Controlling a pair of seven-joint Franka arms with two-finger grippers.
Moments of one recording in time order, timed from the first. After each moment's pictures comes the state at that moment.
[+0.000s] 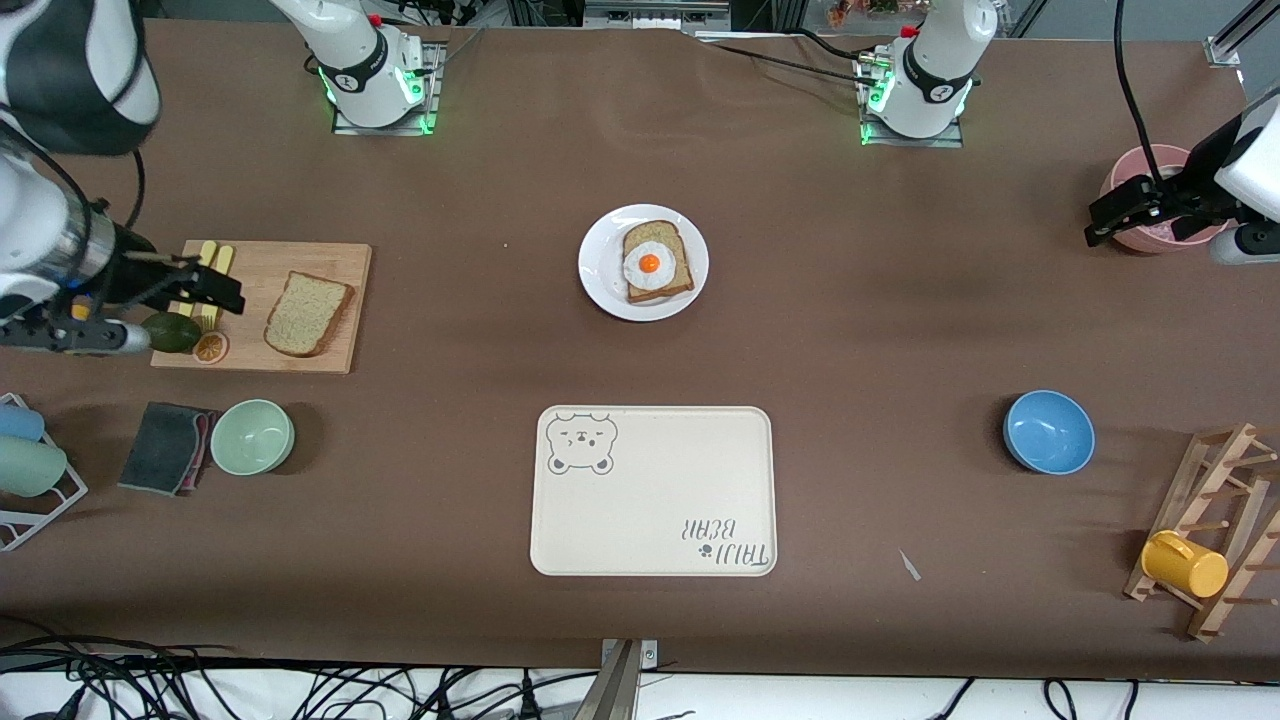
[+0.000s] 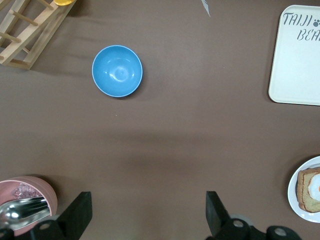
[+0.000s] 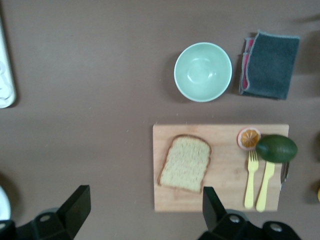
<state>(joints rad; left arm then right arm) 0.05 -0.03 -0.04 -1.64 0.00 1.54 -0.09 -0.10 0.16 0.13 -1.70 -0.03 1.79 0.07</state>
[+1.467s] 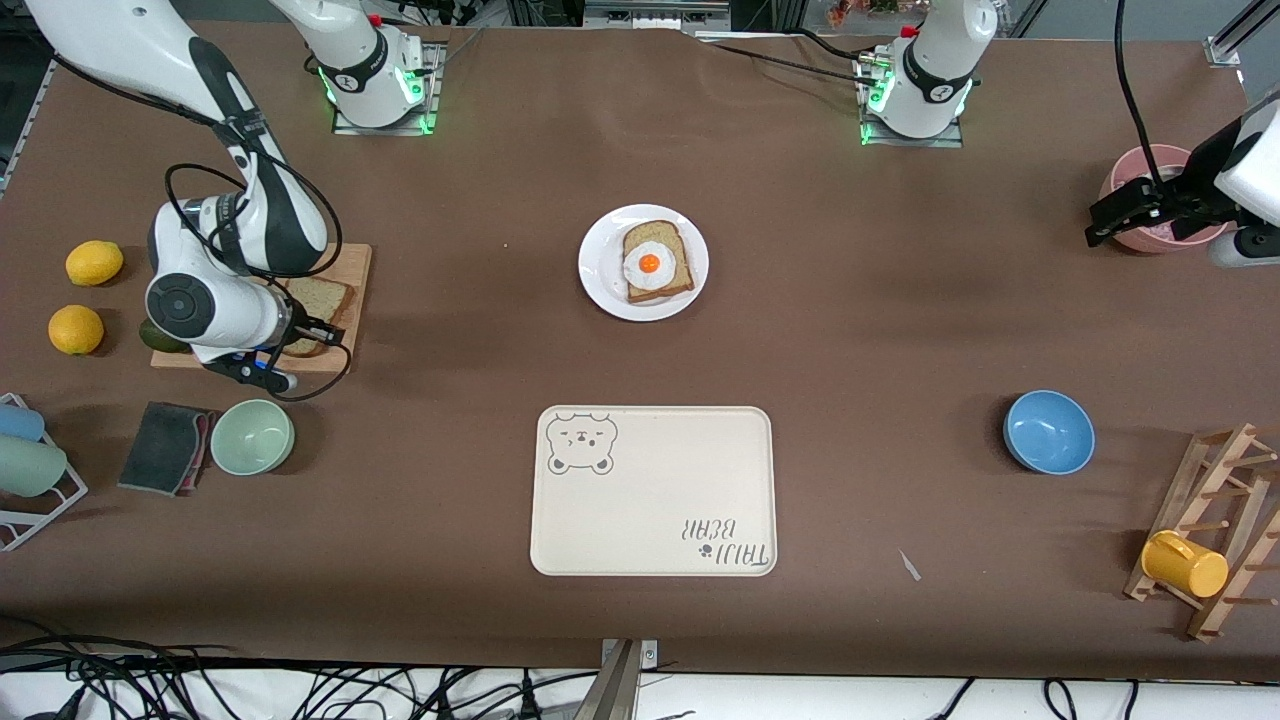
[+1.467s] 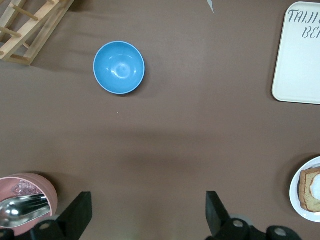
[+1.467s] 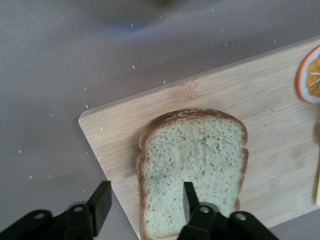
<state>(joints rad) 0.06 -0.04 -0.04 -1.65 0.00 1.54 -0.09 -0.09 0.39 0.12 -2.08 -0.18 2.16 0.50</state>
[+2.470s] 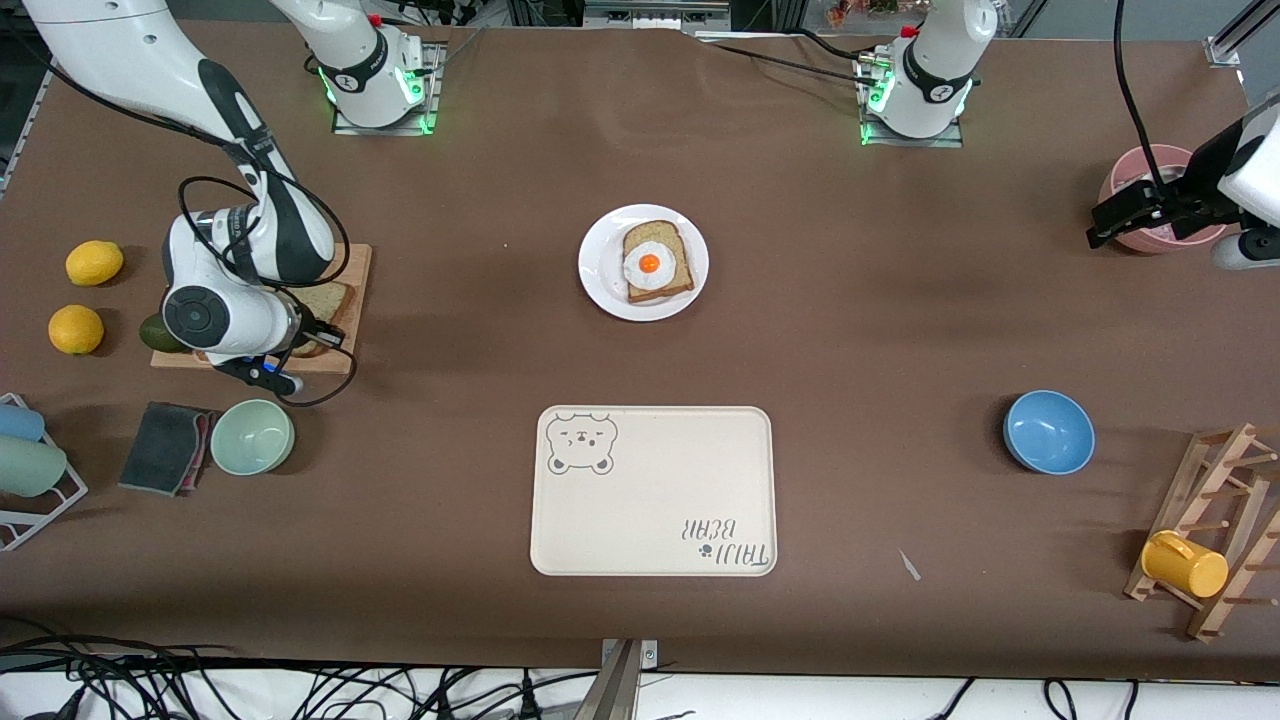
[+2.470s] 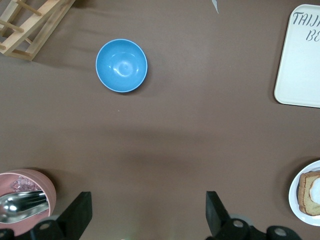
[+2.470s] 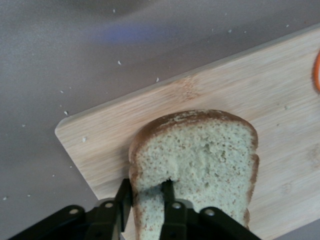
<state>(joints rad) 0.06 -0.04 -0.04 -1.66 0.00 1.54 -0.11 -0.09 0.44 0.11 -2.08 -0.20 2.19 0.53</state>
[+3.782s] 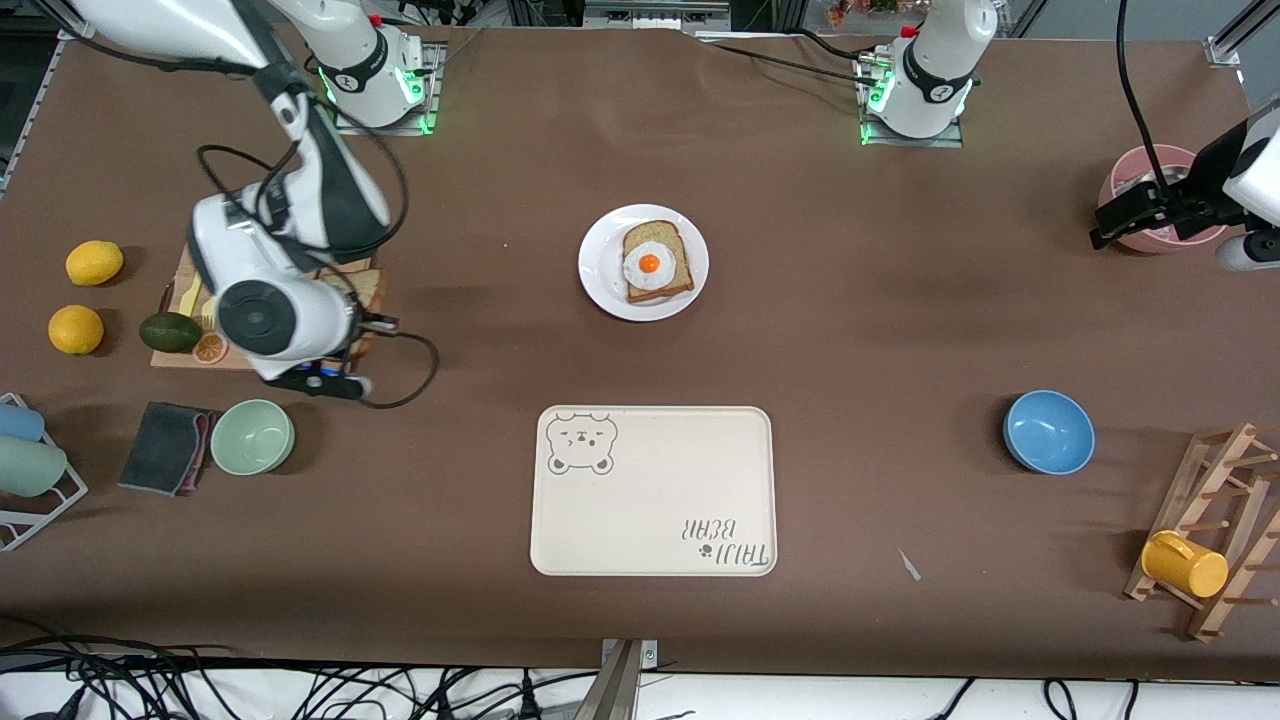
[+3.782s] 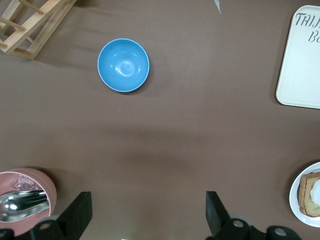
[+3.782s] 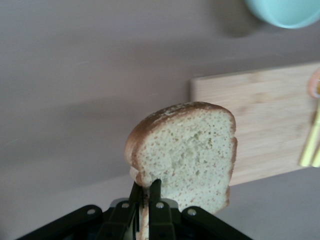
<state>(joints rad) 0.07 -0.03 -0.04 -1.66 0.00 1.54 -0.11 0.08 0.43 0.30 -1.68 -0.16 1.71 0.53</state>
